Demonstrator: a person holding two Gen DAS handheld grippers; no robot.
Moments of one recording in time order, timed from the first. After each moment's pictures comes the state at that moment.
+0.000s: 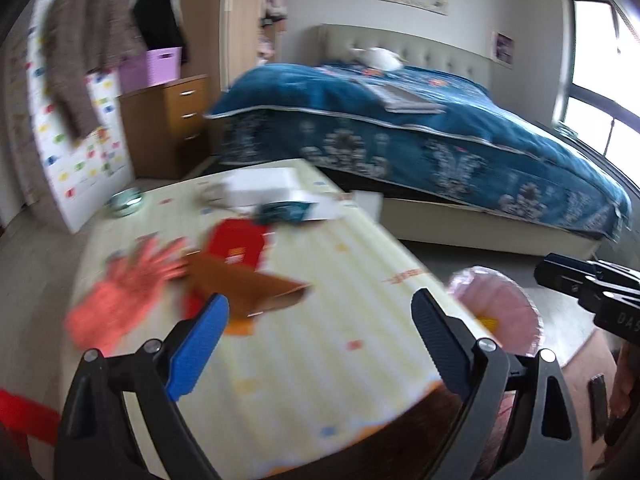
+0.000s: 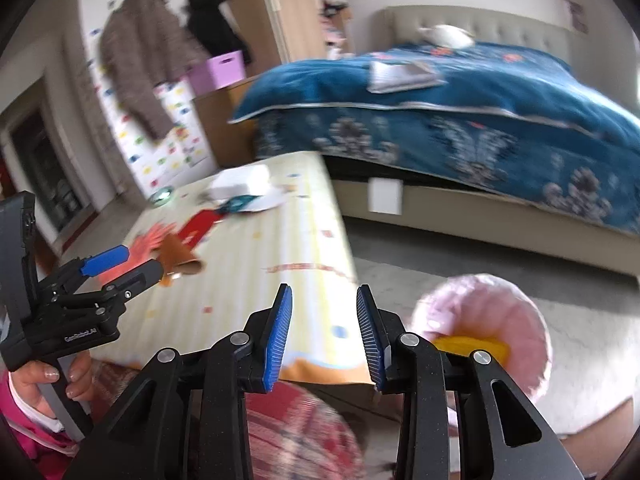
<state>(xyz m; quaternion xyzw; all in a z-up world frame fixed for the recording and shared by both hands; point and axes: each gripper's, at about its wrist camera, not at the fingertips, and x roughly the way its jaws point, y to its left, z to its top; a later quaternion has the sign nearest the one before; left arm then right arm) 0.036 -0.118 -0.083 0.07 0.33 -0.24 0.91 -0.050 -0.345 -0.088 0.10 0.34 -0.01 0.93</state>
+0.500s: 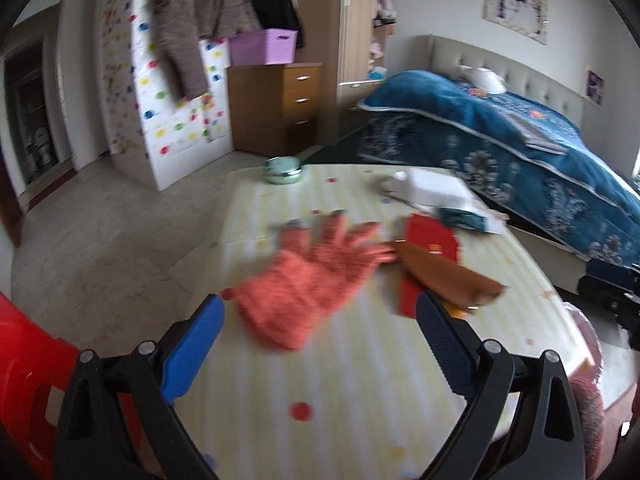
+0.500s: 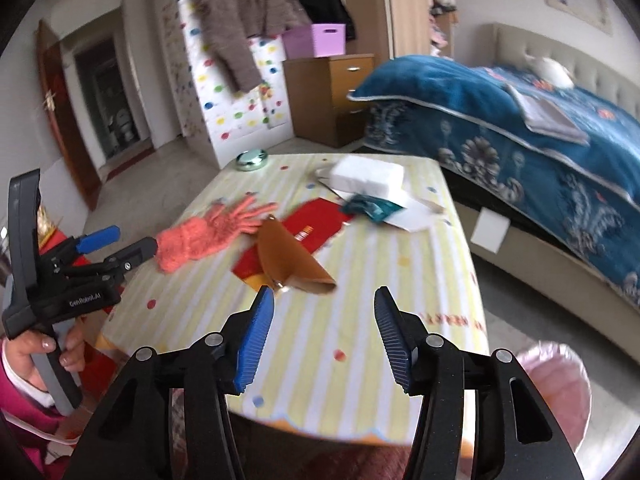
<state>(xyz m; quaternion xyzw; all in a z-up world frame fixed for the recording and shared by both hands) 0.089 0.028 -0.093 0.02 0.34 -0.09 0.93 0.037 -0.221 -0.084 0.02 0.36 0.10 0.93</state>
